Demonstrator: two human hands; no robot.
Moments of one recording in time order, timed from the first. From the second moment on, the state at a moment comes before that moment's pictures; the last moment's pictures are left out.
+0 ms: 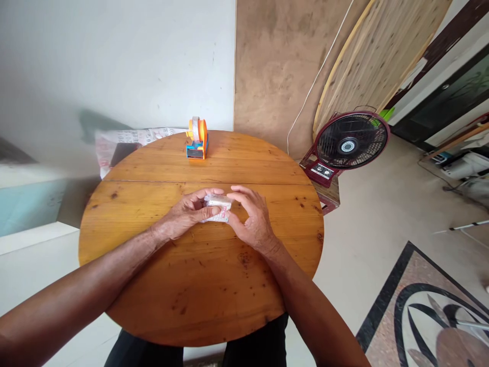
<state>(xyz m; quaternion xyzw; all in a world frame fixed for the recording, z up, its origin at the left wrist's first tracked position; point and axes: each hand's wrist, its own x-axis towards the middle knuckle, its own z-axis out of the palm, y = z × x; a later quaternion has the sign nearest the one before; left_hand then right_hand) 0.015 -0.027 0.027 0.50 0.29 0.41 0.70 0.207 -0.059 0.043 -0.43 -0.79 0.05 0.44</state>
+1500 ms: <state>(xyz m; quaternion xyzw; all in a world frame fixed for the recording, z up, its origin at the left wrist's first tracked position) 0.016 -0.029 0.022 0.51 0.32 0.39 0.69 0.206 -0.059 0.036 -0.39 -0.82 0.03 0.41</state>
